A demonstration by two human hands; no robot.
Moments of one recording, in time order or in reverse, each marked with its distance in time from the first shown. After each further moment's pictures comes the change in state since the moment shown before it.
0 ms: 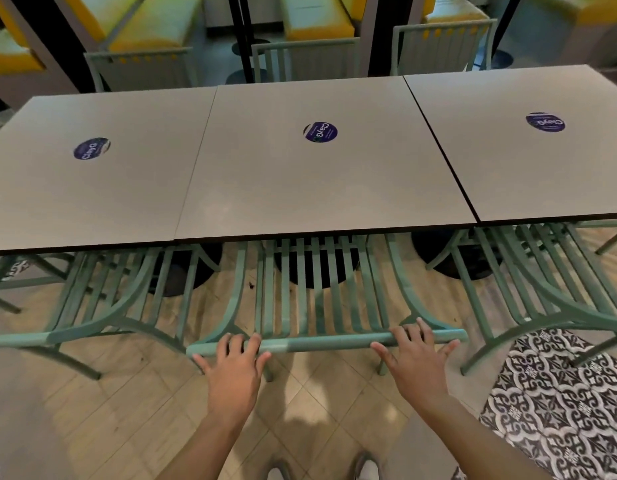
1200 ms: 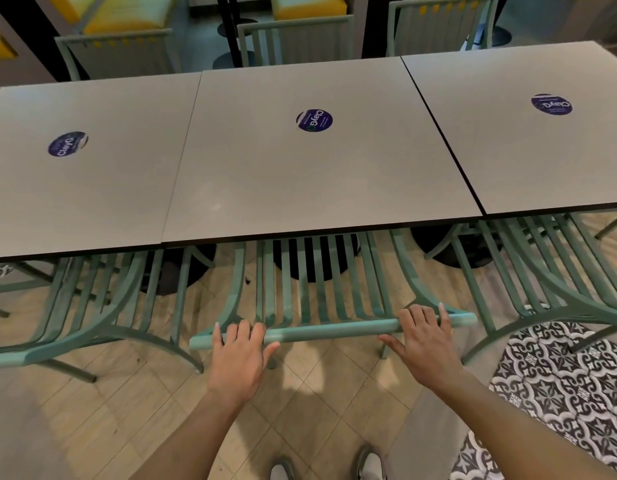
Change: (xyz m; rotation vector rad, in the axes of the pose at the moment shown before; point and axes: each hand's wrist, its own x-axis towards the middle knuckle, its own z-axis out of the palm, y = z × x) left_hand 0.053 0.001 0.001 0.134 0.067 0.240; right_hand 0.048 0.023 0.001 -0.179 0.179 -0.226
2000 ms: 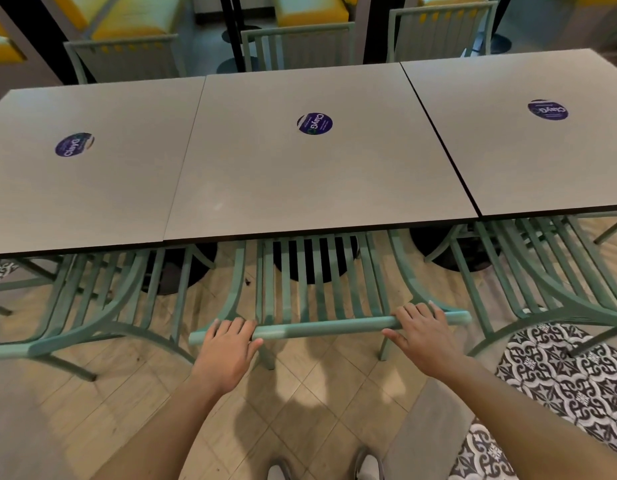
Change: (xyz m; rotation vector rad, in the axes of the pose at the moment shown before) left_hand -0.002 -0.028 0.001 -0.094 -0.040 0.096; right_hand 0.004 0.015 -0.007 0.011 -0.097 -0.104
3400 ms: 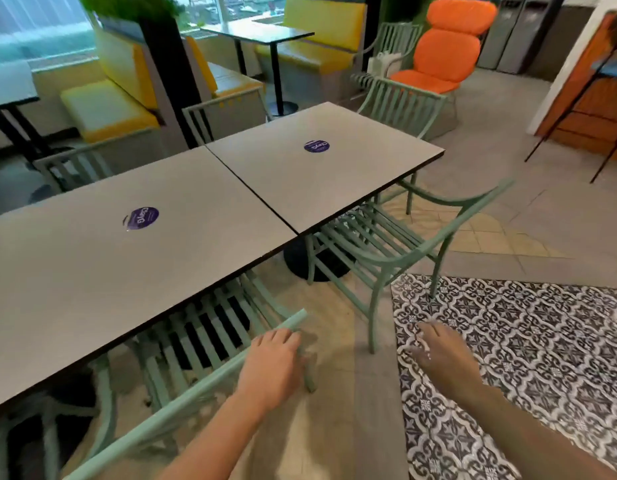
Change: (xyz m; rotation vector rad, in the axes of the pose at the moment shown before) left_hand 0.035 0.279 -0.089 -0.027 -0.081 0.615; right_hand -0.242 0.112 -0.039 0.269 0.025 0.840
